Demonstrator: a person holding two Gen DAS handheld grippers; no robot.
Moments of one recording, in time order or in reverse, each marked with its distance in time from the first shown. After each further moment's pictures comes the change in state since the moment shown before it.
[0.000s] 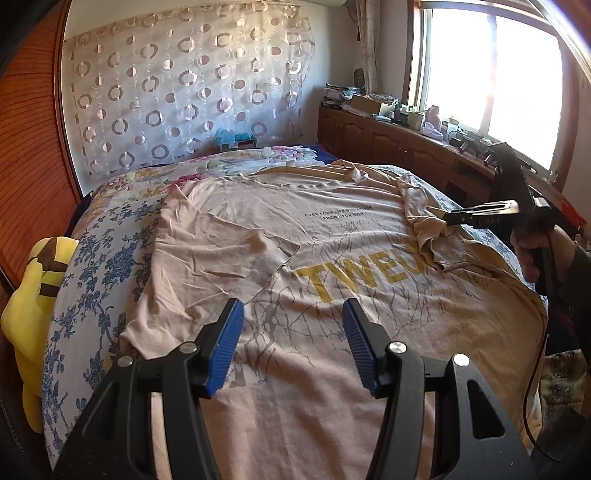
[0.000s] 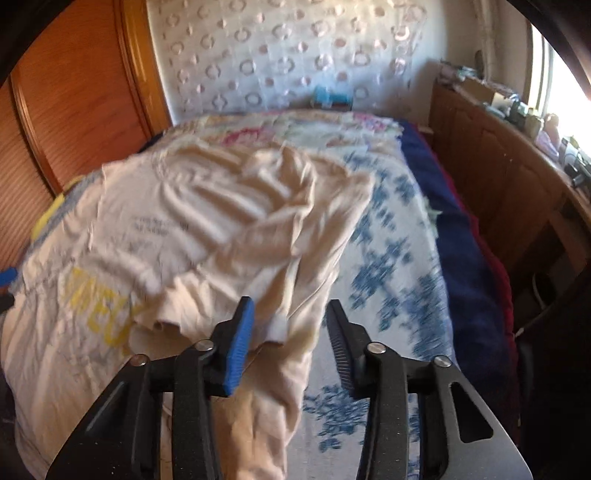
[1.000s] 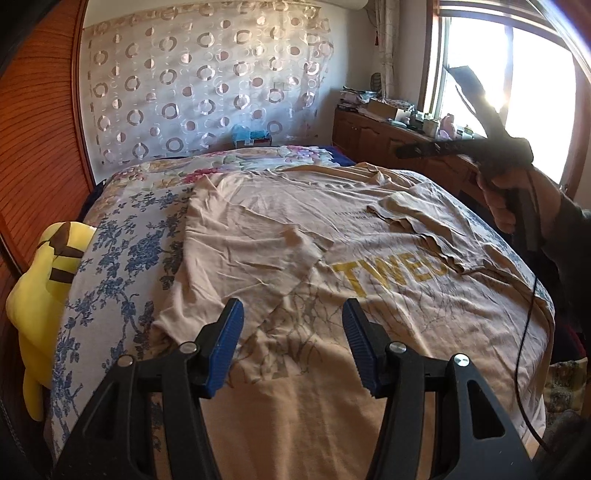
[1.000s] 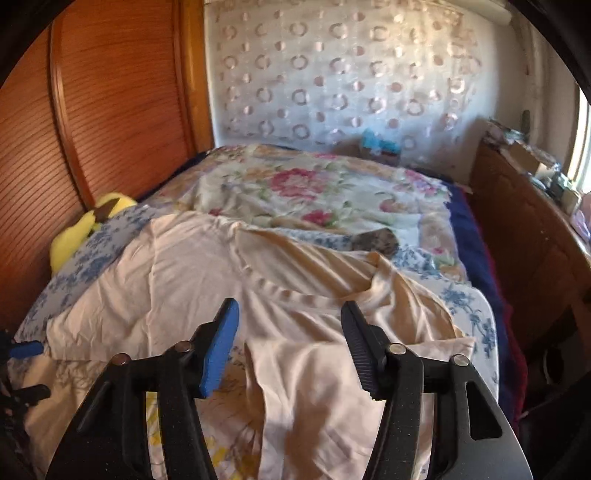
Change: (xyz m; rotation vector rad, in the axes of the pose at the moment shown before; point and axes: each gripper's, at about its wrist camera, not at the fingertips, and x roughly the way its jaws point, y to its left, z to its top) left arm -0.006 0.031 -0.006 -0.058 -0.005 0.029; right arm 0.016 0.101 0.108 -0.148 -0.136 0.078
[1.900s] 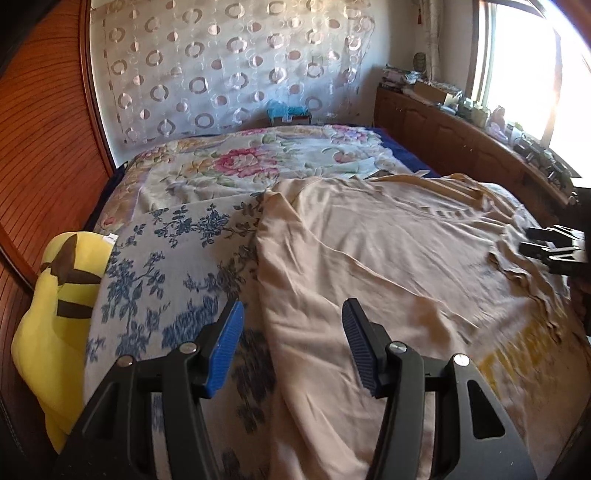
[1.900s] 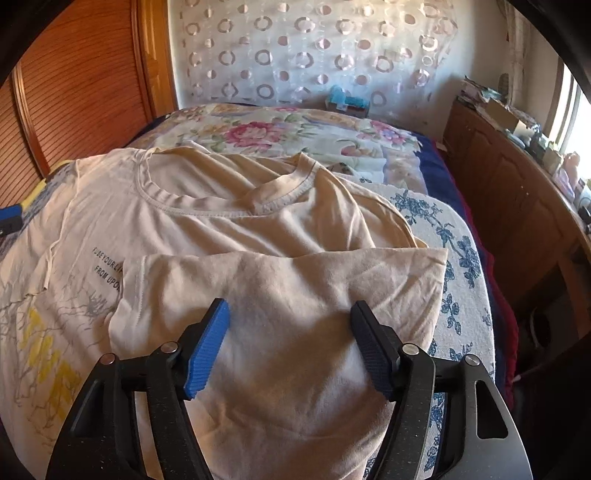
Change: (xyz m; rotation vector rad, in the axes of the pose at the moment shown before) left arm 0.116 0.091 0.079 -0.037 0.123 0.122; right arm 0.043 -0.074 -0.067 0.050 0.146 -0.101
